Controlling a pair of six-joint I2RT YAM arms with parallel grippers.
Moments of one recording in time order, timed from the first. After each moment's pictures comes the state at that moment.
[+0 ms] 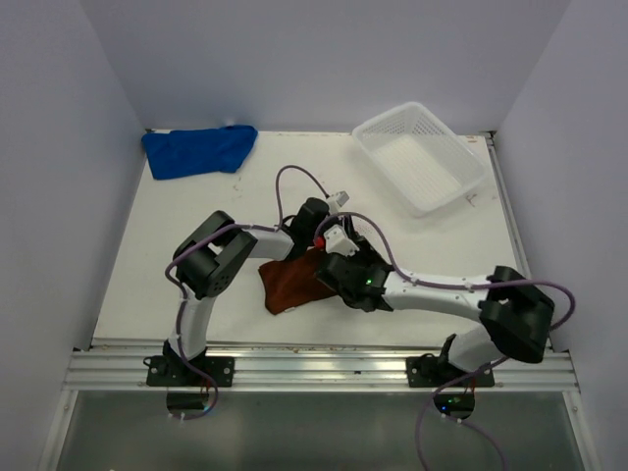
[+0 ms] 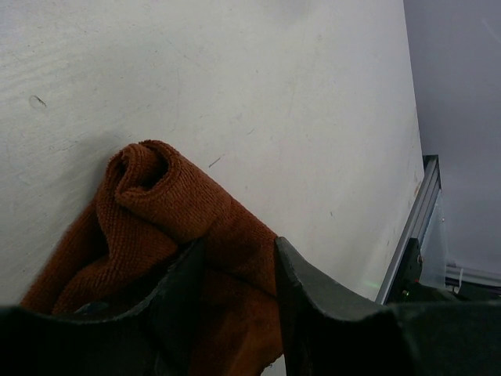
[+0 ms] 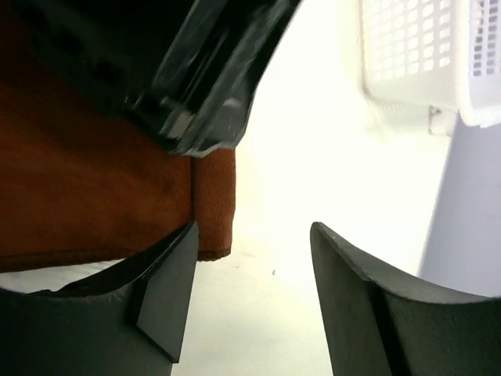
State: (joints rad) left arm -0.72 2.08 1.12 0.40 0.45 -0.75; right arm 1.07 1.56 0.85 -0.44 0.94 0.16
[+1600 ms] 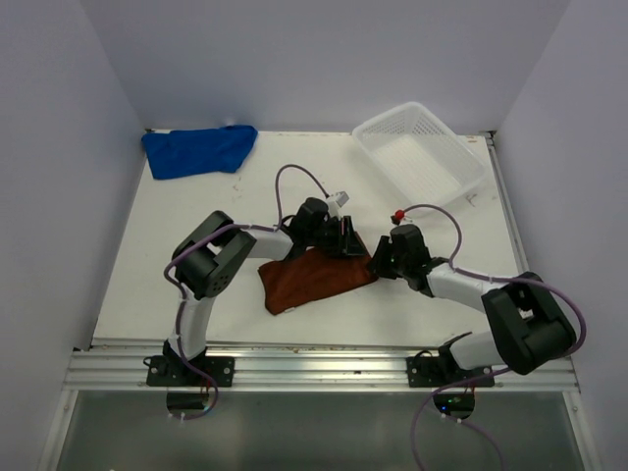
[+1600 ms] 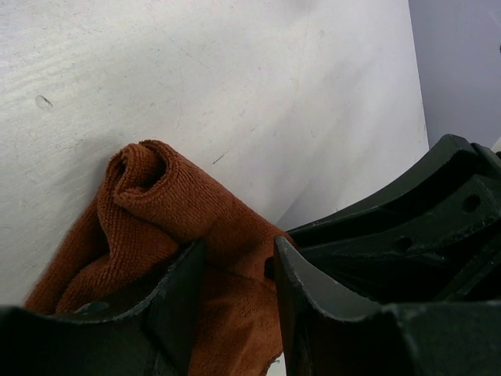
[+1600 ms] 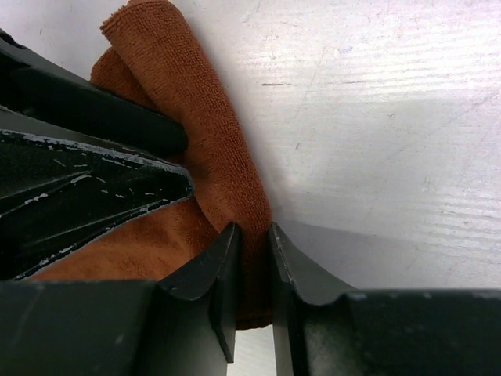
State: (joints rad) left arm -0.71 2.07 1.11 0.40 0.45 -0.72; right arm 0.46 1.38 0.50 0.08 -0.02 0.64
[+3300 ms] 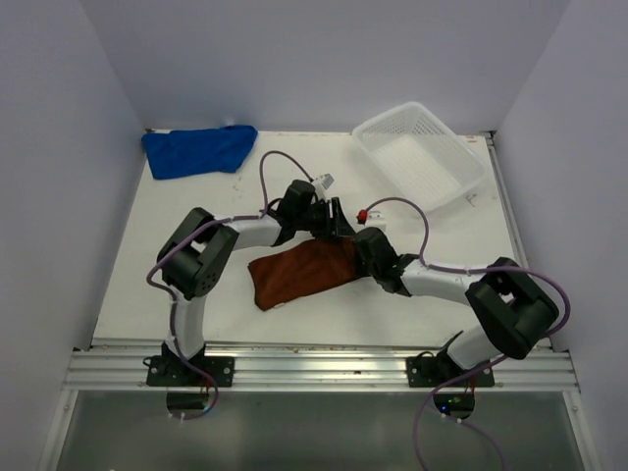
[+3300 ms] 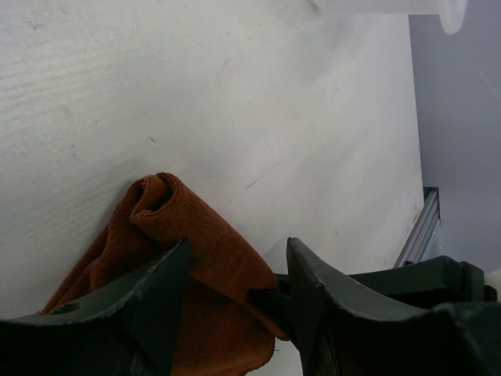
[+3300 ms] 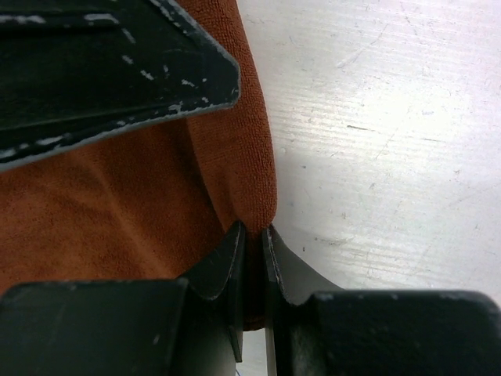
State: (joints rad) left arm -0.62 2.00 1.17 0.24 0.45 -0.72; right arm 0.72 1.50 0.64 0.05 0.32 0.51
